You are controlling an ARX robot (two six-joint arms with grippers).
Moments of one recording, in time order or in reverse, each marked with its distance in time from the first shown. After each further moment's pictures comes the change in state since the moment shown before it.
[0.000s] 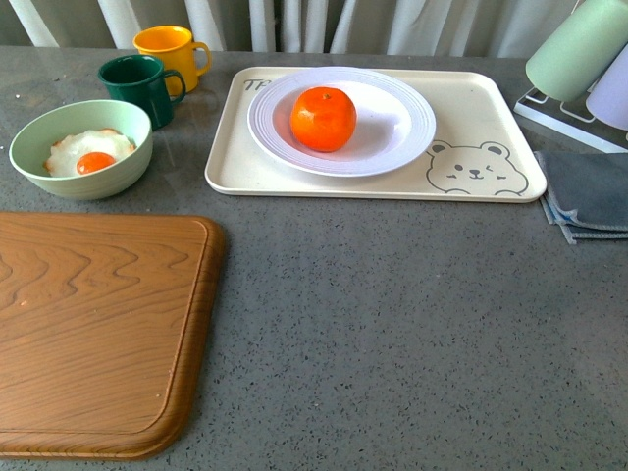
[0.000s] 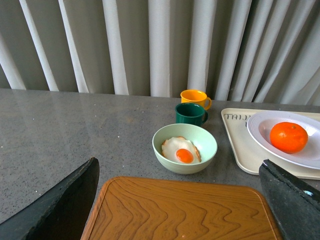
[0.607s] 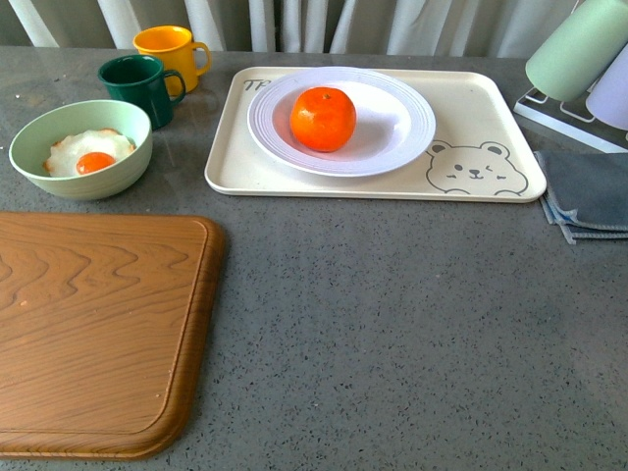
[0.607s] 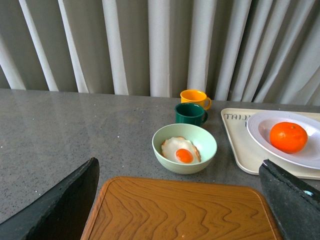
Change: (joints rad) left arm 0.000 0.000 0.000 0.000 0.000 0.000; right arm 0.000 -0.246 0.000 -0.240 0.000 0.000
